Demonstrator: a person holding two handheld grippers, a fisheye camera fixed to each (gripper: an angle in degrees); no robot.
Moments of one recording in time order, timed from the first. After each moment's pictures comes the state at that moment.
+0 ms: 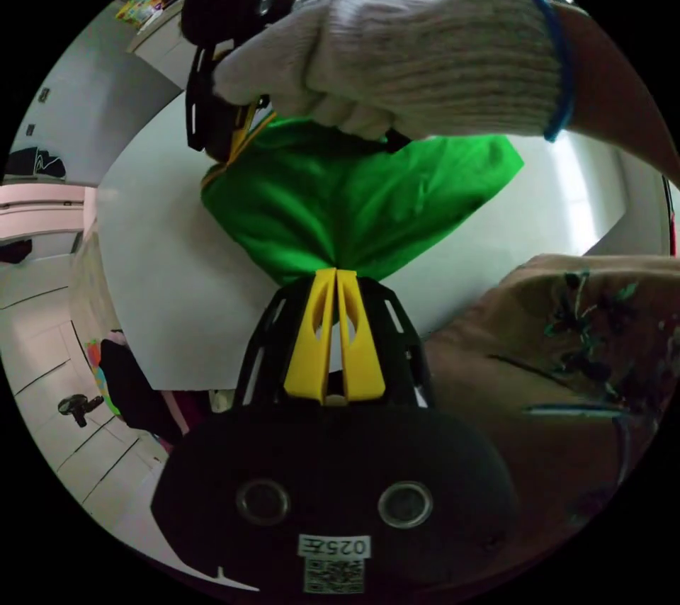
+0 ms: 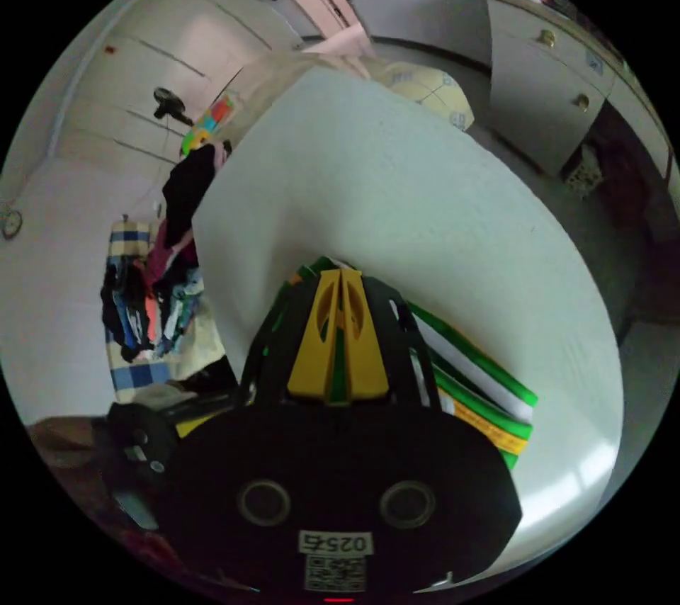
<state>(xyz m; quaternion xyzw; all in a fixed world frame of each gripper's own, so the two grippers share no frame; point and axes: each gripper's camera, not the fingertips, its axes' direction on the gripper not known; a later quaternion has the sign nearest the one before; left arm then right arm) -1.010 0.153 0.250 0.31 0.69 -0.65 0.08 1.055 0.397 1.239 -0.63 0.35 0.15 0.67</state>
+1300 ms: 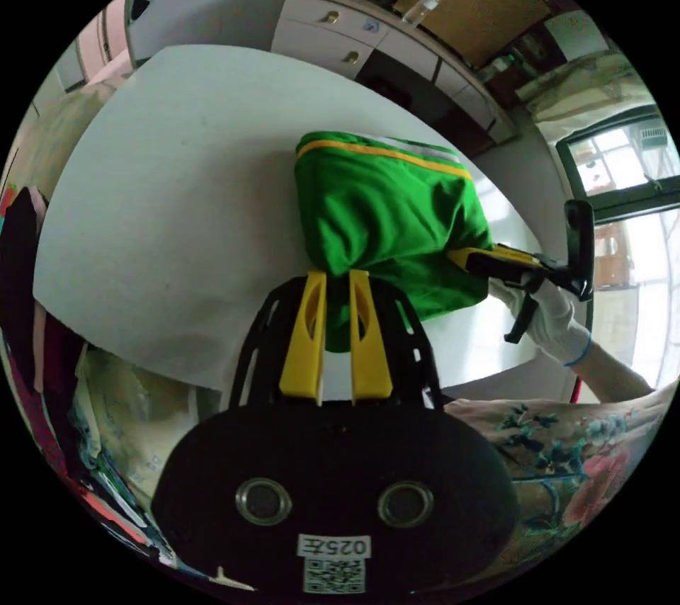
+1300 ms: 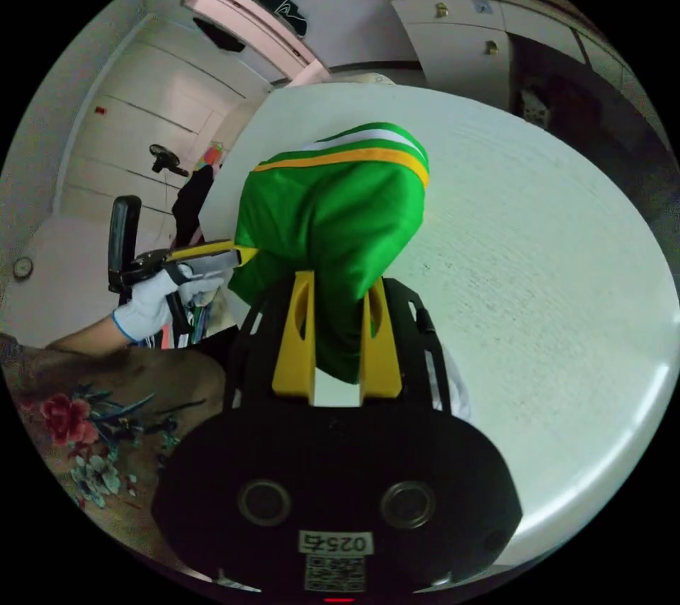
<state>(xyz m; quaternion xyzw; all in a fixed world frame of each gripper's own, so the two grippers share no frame) -0.747 0.216 0.243 0.26 0.64 -0.67 -0.28 1.077 0.386 1.017 -0.54 0.41 0.20 0.71</state>
